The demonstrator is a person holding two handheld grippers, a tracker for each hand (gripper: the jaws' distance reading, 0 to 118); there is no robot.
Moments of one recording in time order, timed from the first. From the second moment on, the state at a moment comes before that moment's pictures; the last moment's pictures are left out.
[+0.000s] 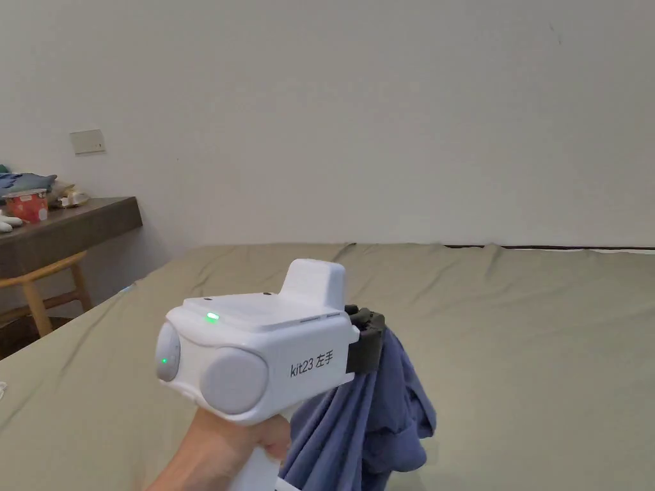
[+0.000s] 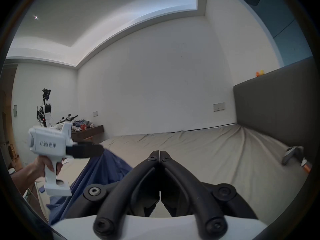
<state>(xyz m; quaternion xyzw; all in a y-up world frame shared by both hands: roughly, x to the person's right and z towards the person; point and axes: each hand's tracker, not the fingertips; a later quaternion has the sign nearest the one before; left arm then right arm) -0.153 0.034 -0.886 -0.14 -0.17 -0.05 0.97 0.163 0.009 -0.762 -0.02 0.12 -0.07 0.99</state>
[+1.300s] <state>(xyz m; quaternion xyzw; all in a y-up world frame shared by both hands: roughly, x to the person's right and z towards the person) -0.101 -0.018 -0.665 -0.04 0.00 -0.04 1.00 0.221 0.009 -0.664 -0.02 0.05 0.01 1.00</state>
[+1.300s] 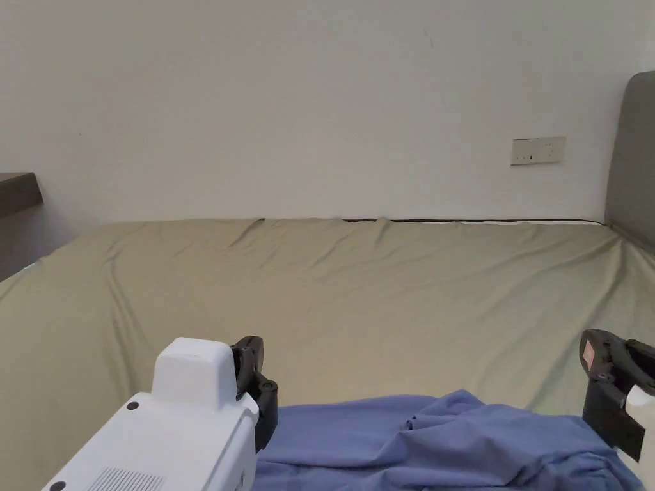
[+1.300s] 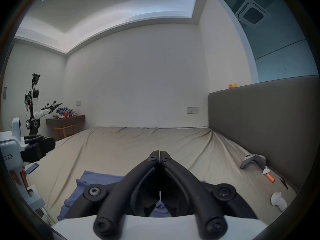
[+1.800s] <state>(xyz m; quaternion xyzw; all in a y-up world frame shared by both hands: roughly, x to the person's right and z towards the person) -0.187 -0.096 -0.717 -0.27 0.02 0.02 0.96 0.206 -0.022 -0.694 -0.10 0.08 0.00 0.99</state>
